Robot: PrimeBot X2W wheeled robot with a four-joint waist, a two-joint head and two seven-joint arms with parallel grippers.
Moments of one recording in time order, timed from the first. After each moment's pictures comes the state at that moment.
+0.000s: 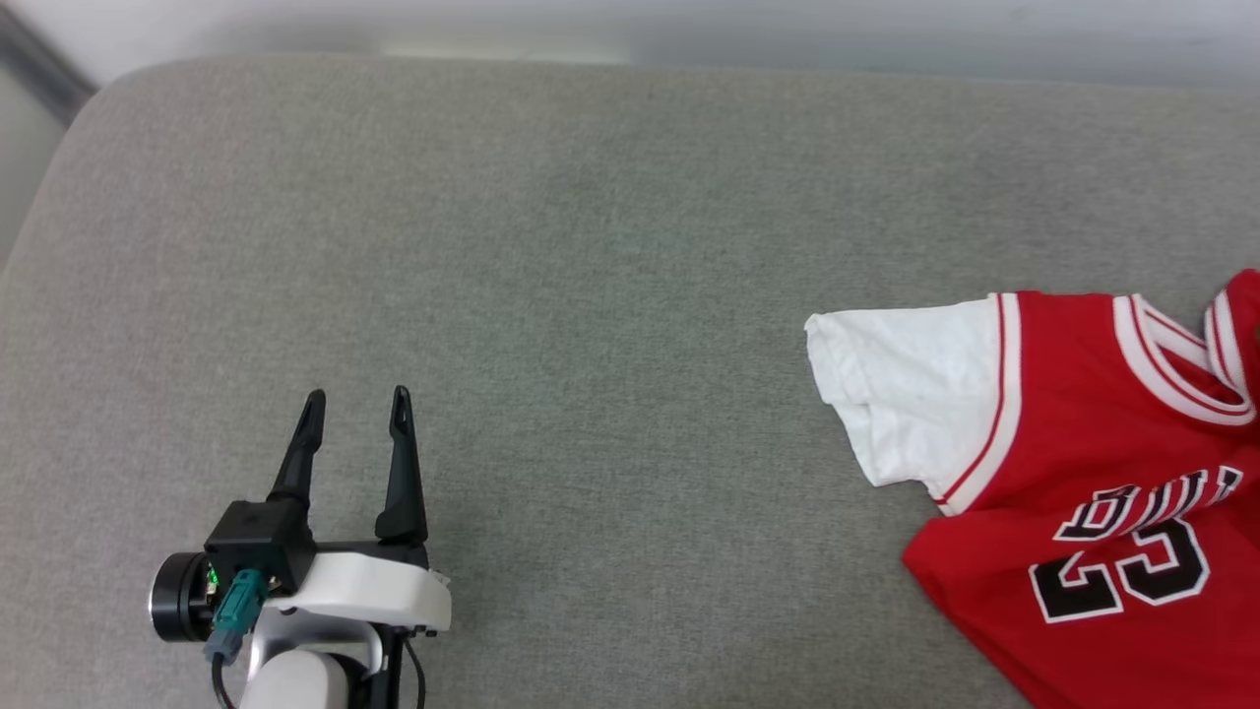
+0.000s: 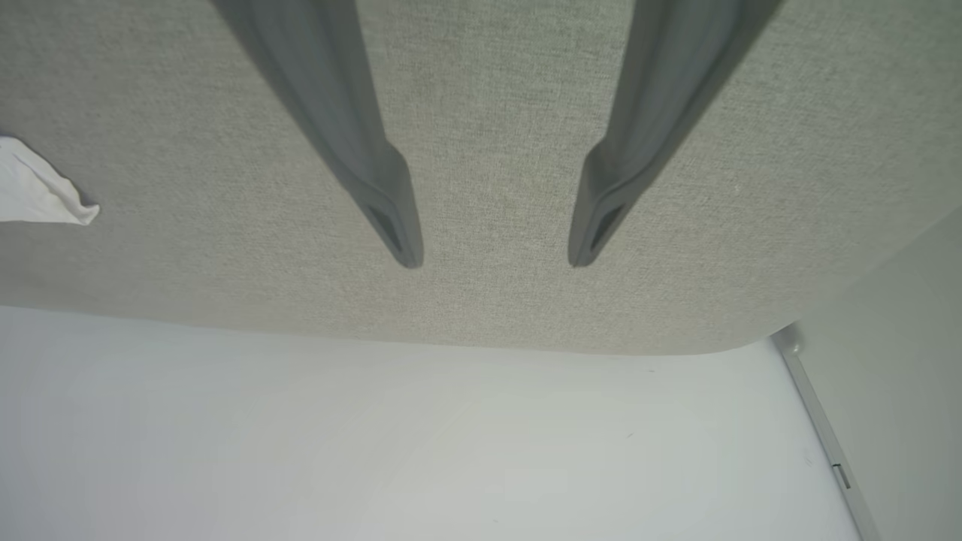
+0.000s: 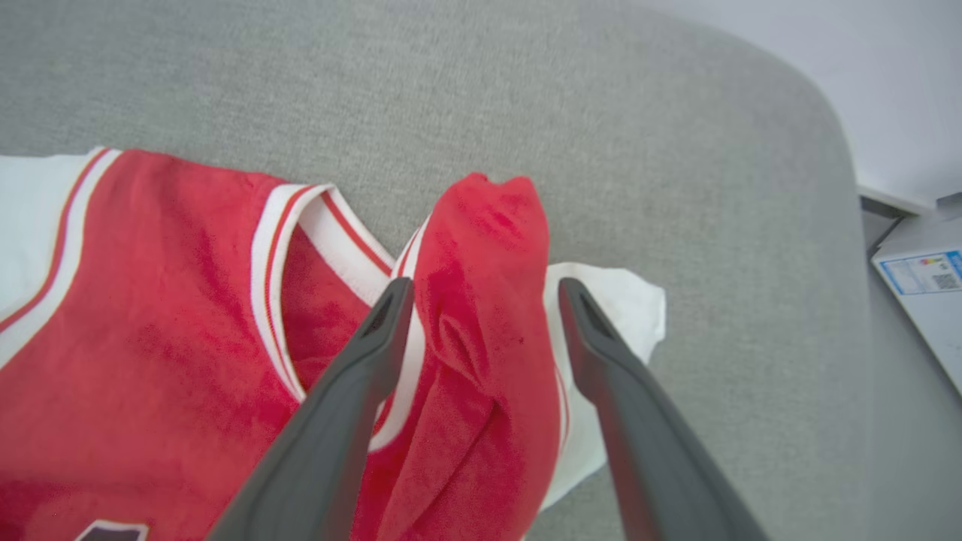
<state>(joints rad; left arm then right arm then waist) -0.12 0.05 -0.02 0.09 -0.14 0.01 -0.26 -0.69 -0.79 0.47 0.65 0.72 0.13 0.42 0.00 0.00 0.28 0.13</state>
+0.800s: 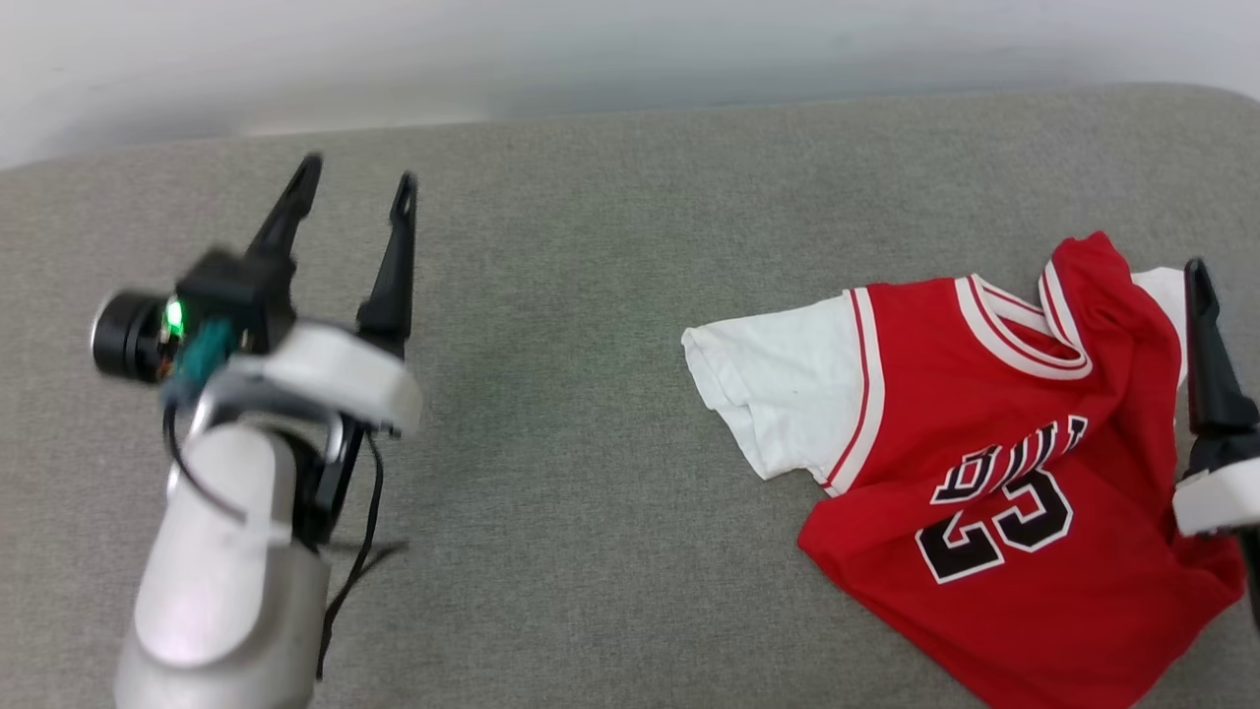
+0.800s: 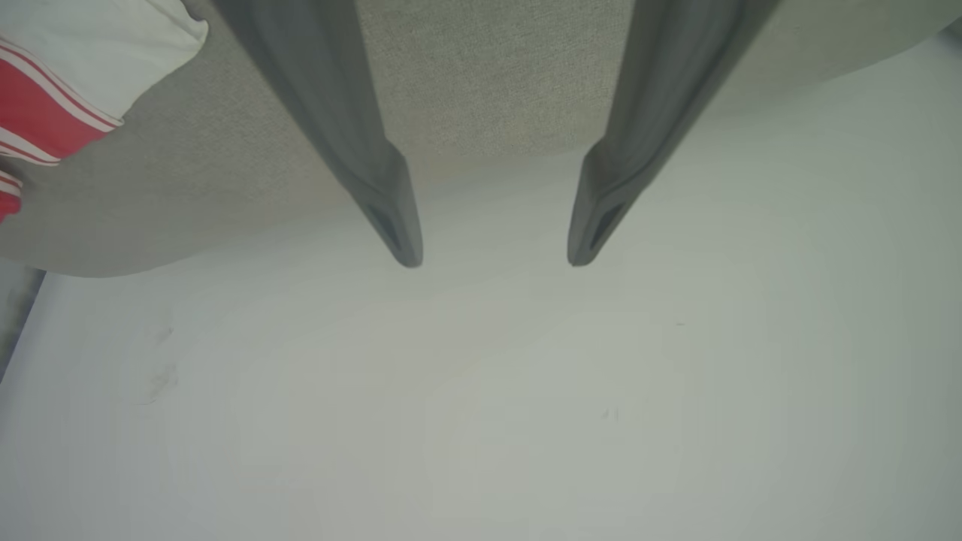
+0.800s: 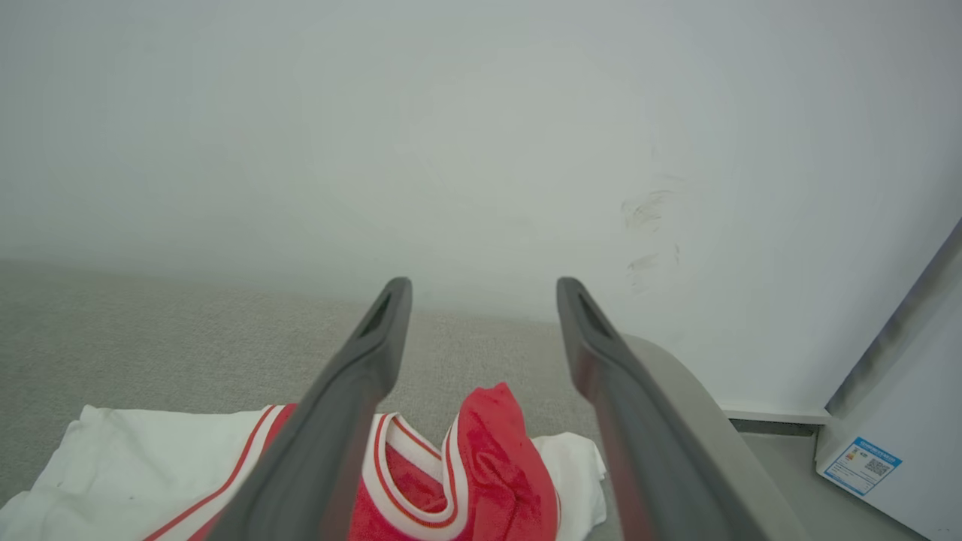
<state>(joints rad) -0.47 0.17 -0.05 0.17 -0.10 -0.12 -0.15 -0.25 -0.35 -0.10 0.07 0.22 0.13 -0.15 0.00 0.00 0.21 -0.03</state>
